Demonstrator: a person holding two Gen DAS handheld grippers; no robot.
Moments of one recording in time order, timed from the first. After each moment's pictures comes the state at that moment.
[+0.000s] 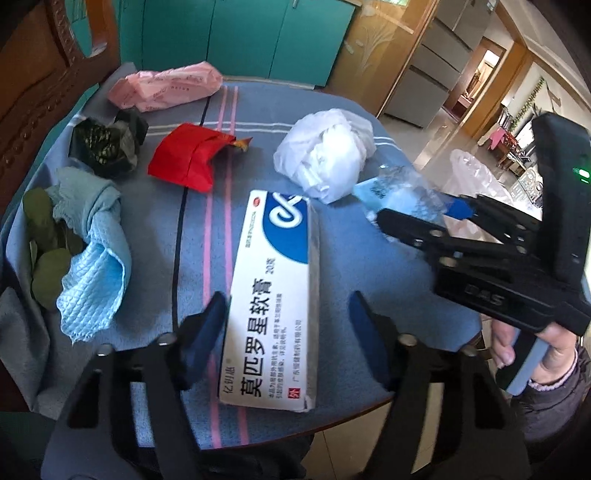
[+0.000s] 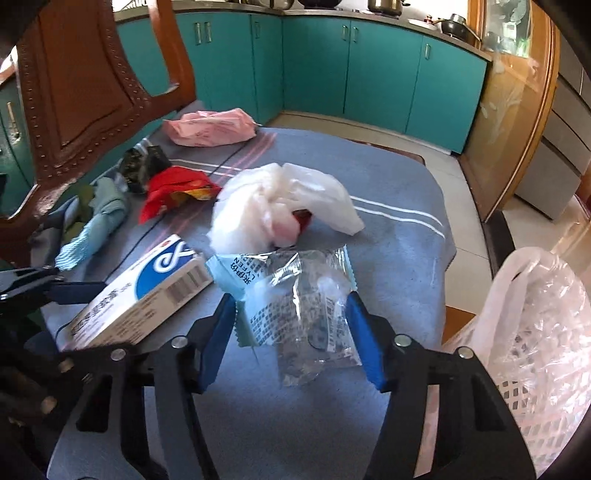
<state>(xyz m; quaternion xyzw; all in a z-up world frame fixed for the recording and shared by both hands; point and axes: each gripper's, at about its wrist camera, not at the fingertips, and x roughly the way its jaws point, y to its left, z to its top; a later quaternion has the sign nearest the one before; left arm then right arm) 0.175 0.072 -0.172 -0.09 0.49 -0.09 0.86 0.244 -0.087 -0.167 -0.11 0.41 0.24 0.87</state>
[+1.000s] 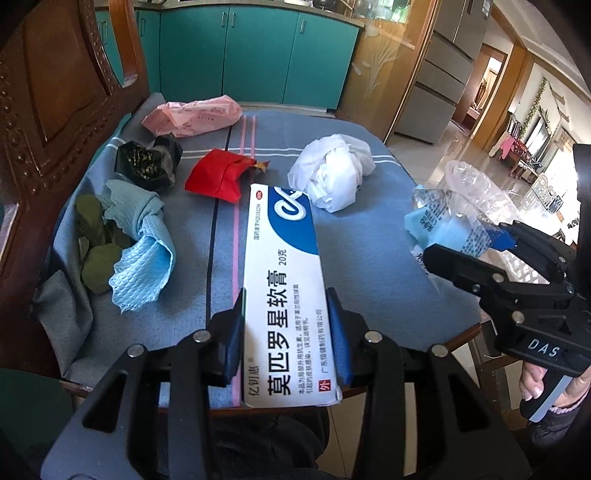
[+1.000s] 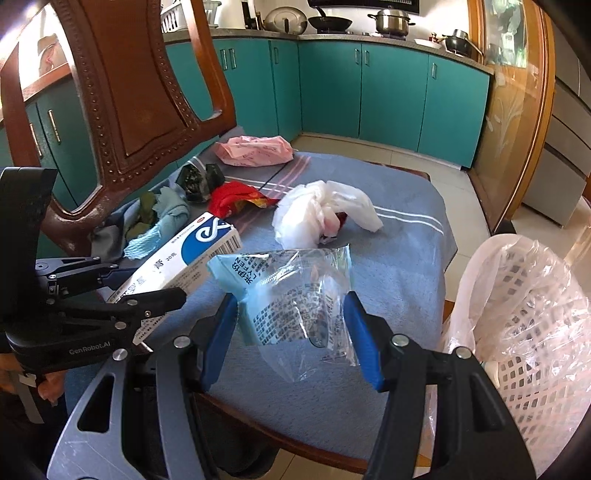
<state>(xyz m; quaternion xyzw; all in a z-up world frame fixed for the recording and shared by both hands) 0.135 0.071 -0.141 -0.06 0.44 -0.05 0.90 0.172 -0.098 -0.132 -0.08 0.37 0.28 0.88</state>
